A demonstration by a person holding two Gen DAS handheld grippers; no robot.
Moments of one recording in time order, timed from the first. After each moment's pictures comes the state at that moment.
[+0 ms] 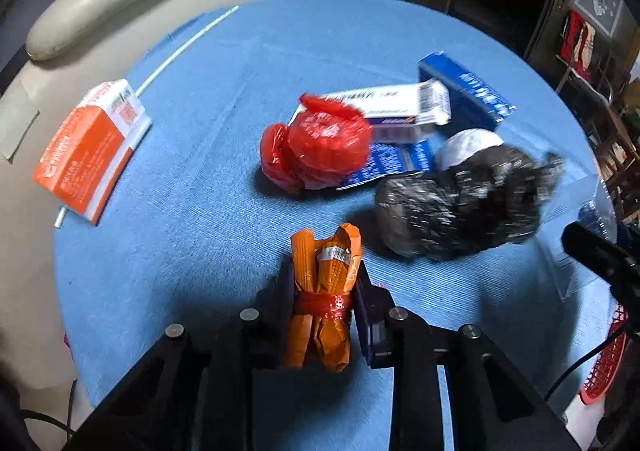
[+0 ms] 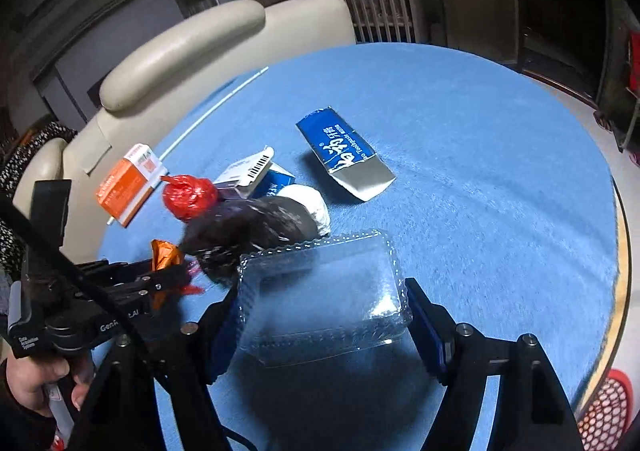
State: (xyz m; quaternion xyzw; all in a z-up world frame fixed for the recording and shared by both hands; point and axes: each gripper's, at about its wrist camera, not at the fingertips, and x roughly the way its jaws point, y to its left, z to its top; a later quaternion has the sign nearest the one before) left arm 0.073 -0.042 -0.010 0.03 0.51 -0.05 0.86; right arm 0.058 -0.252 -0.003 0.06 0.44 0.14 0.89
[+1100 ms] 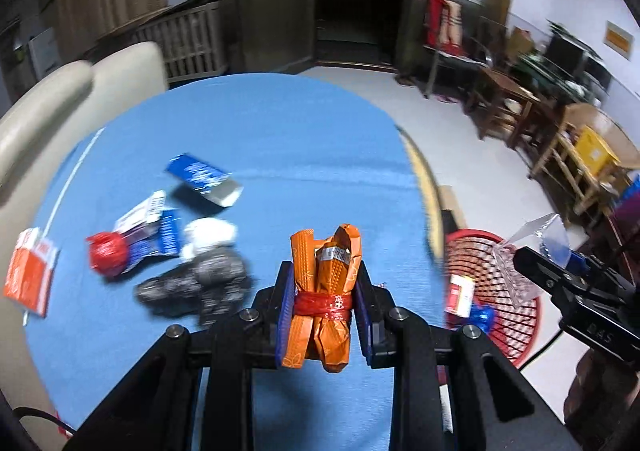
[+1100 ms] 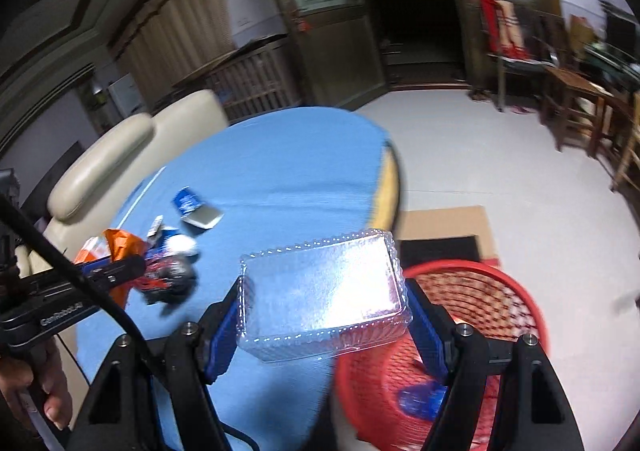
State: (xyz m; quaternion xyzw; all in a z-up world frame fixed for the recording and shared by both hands) left arm -0.026 -0.227 0.072 0.11 0.42 -0.25 0.87; right arm -0.118 -0.423 0.043 0.16 0.34 -0.07 0.92
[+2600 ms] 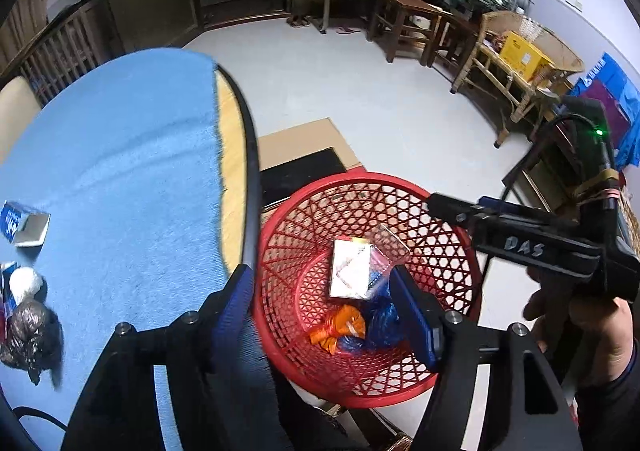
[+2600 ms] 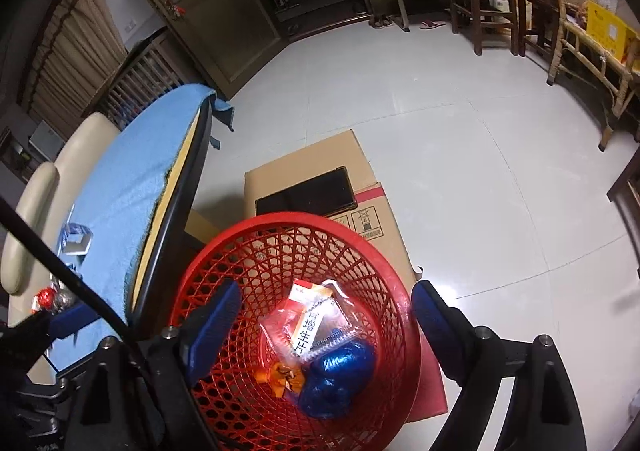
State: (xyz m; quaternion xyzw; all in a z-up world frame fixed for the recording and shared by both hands) left arm -0.063 -0.392 0.004 0.19 0.48 -0.38 0.77; right arm -0.147 -0.587 -0.047 0.28 0.42 -0.18 0.84
